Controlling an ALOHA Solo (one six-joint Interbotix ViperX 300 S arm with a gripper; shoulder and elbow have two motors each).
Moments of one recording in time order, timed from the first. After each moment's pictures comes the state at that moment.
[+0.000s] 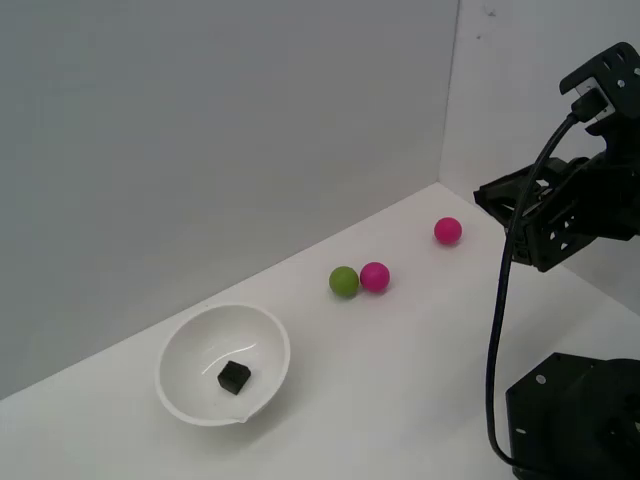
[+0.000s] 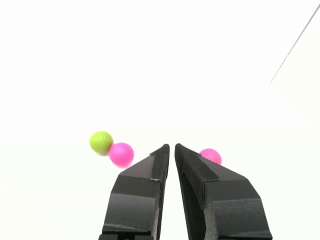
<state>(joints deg) 4.6 161.6 161.5 158.6 158.7 -9.1 30.7 13.9</state>
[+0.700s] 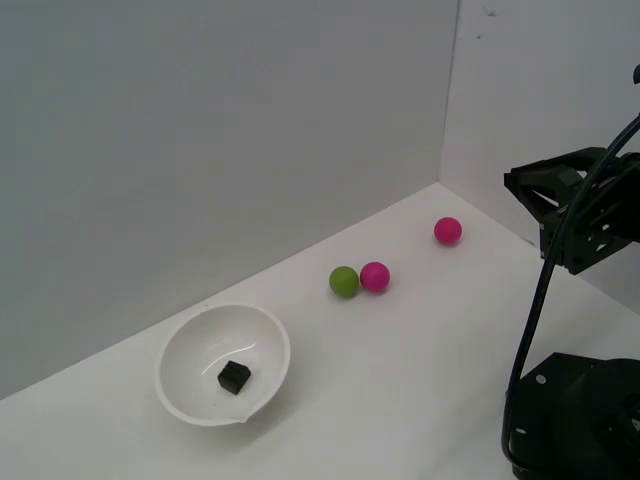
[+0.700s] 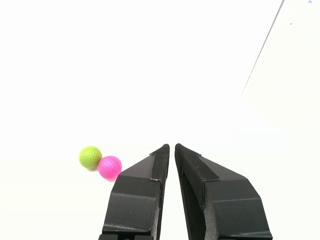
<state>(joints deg) 8.2 172.4 172.3 159.7 159.8 -9.1 32.3 13.0</state>
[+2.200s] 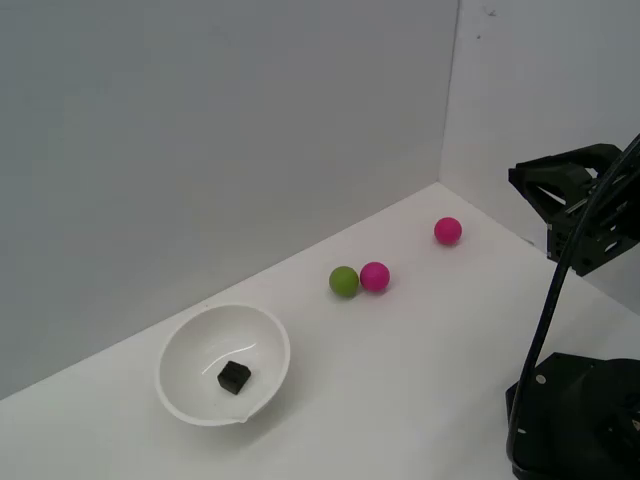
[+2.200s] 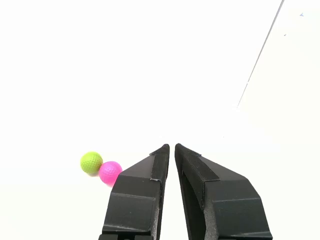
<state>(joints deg) 8.0 174.7 174.6 159.7 159.7 -9.1 32.3 13.0</state>
